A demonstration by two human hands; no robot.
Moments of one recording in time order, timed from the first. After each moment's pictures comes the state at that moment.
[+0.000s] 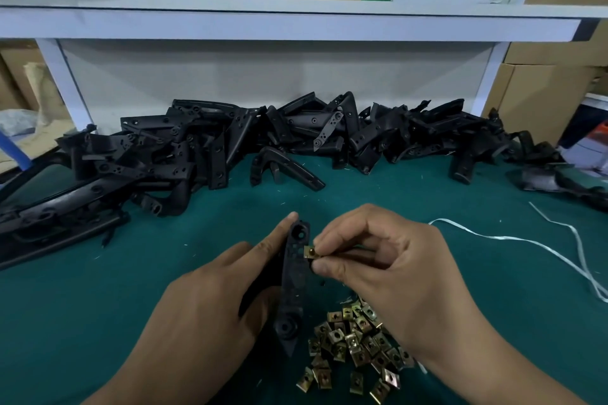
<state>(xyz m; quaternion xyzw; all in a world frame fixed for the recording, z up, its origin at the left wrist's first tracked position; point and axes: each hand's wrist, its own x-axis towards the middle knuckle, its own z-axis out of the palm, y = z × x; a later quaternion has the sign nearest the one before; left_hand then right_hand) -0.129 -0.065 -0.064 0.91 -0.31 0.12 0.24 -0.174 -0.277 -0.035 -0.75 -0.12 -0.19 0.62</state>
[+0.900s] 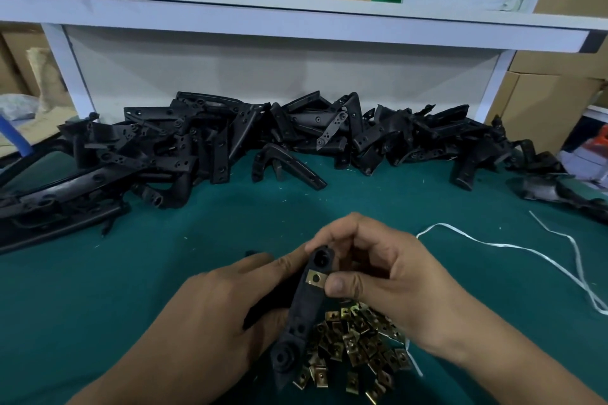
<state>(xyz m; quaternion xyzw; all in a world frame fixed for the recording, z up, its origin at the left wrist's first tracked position) -0.129 -0.063 -0.067 0.87 -0.38 0.06 0.30 -0.160 -0.302 -0.046 -0.77 -0.19 -0.02 0.61</state>
